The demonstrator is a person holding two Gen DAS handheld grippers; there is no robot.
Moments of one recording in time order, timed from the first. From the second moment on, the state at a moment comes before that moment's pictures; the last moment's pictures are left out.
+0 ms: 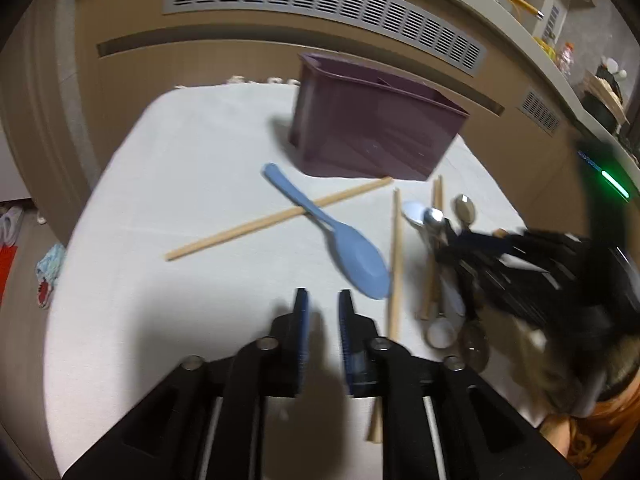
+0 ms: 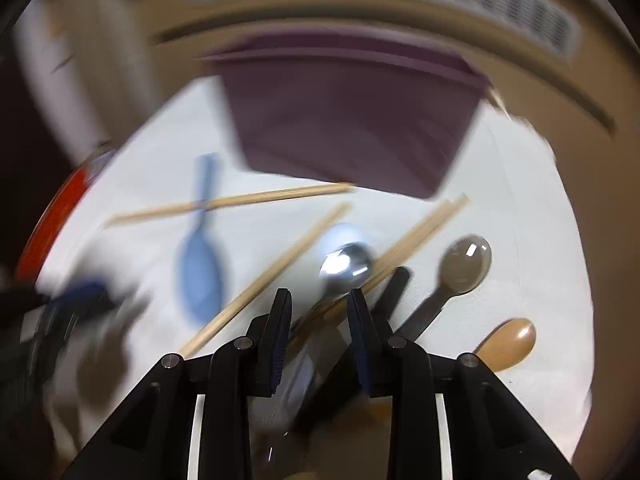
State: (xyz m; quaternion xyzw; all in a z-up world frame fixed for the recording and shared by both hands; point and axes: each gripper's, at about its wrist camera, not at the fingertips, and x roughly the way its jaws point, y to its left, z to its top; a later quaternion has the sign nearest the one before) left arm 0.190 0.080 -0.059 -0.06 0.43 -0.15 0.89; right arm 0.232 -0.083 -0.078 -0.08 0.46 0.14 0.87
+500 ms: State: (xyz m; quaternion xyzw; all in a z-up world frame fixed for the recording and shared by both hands) left arm 0.184 0.086 -0.054 -0.07 0.43 -0.12 0.89; right arm 0.176 -0.049 -0.099 -0.16 0.45 0.21 0.85
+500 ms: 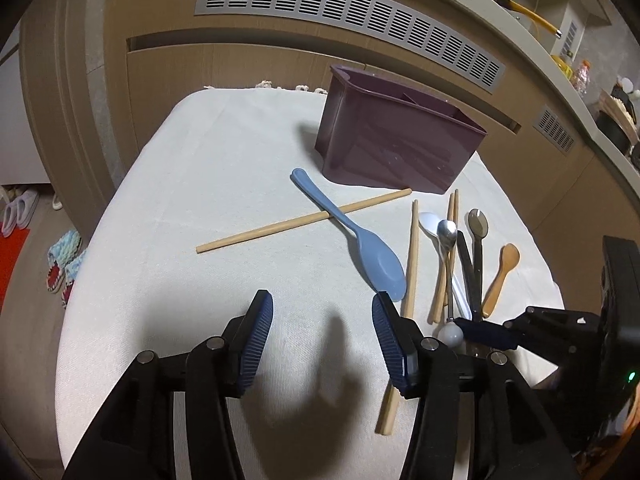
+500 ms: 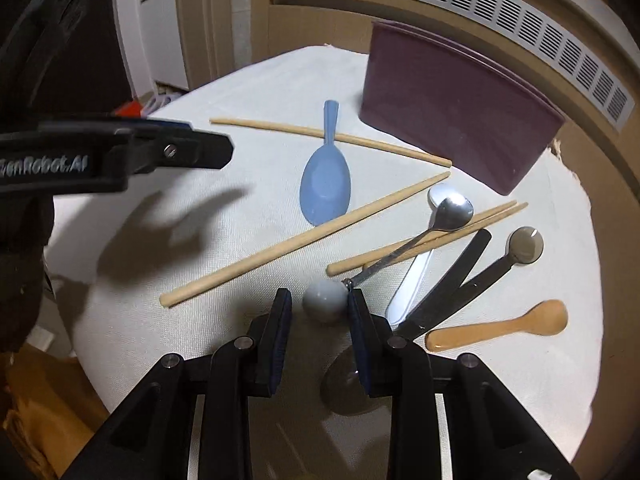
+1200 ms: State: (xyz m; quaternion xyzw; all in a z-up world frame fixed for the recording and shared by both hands) left arm 0.266 -0.036 -0.063 0.11 0.51 -0.23 0.82; right arm 0.224 -0.180 0.059 -0.01 0.32 0.16 0.93
